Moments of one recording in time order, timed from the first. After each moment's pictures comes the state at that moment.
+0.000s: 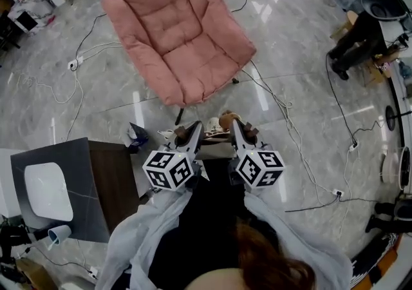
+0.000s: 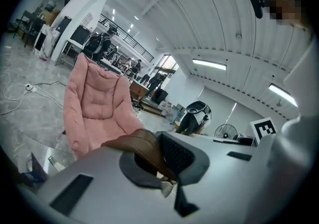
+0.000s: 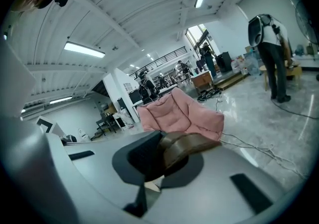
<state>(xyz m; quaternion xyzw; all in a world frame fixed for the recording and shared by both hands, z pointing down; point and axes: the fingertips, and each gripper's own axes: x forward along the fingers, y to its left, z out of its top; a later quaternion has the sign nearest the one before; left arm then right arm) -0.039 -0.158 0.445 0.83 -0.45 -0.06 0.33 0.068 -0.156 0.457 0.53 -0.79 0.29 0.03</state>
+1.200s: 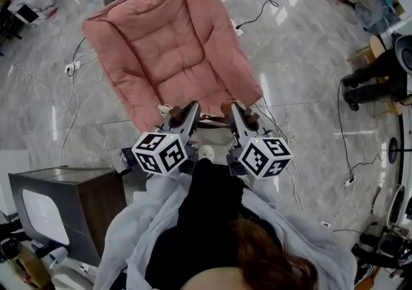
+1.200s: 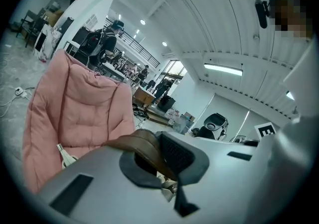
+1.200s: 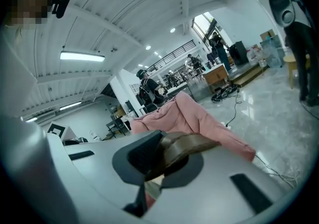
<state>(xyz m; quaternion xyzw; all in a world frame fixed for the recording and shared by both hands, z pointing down) -0.021 -0.459 0.429 0.81 -0.48 -0.08 0.32 0.082 -0.453 0.438 0.46 -0.83 0.31 0.01</state>
